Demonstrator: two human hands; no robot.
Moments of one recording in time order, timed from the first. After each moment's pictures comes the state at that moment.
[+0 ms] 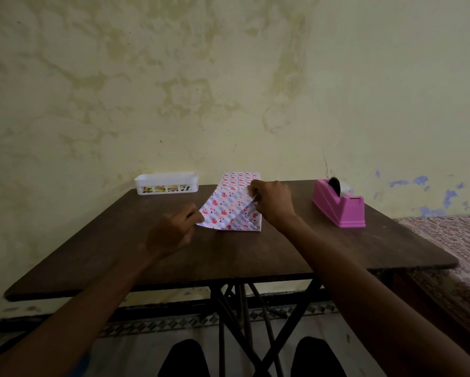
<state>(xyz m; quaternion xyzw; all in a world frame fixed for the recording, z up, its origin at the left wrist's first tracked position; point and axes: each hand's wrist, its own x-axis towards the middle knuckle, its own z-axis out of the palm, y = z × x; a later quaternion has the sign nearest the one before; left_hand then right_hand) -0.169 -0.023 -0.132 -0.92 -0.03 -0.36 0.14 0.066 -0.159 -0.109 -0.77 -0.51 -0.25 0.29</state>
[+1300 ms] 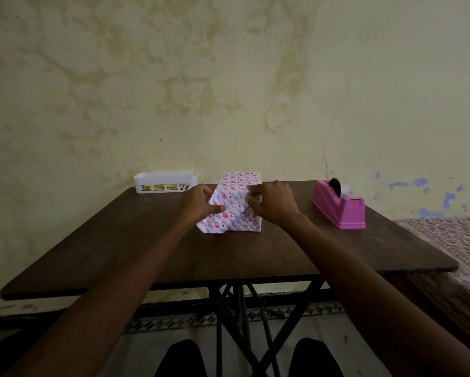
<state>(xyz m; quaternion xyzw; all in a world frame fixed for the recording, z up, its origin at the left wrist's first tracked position) -0.085 -0.013 -0.106 -0.85 -0.33 -0.31 -0.28 0.068 -0.164 -0.104 -0.75 -0.54 -0.27 0.26</state>
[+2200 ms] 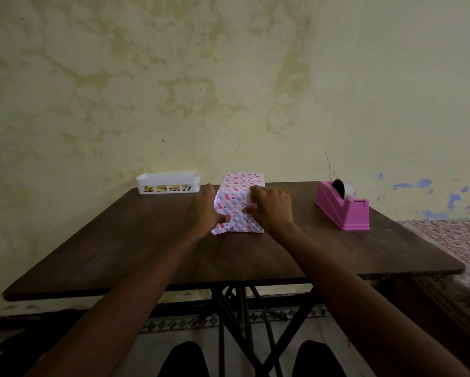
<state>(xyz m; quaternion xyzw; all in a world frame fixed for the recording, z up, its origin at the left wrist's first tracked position) -0.071 -0.024 -0.120 -0.87 -0.37 -0.29 -0.16 0.055 -0.154 -0.119 -0.78 -0.49 -0.33 0.20</state>
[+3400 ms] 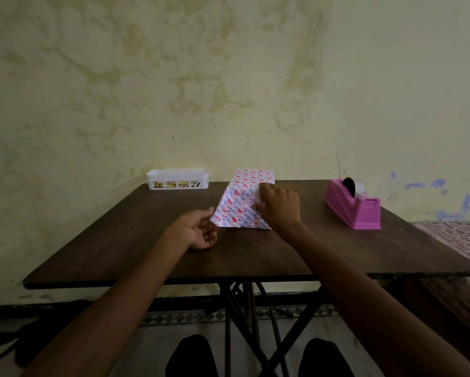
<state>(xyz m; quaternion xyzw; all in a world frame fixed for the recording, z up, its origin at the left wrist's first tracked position) -0.140 -0.050 -0.108 -0.41 -0.43 -0.19 -0.78 0.050 -0.151 -0.123 -0.78 -0.48 -0.35 0.19</state>
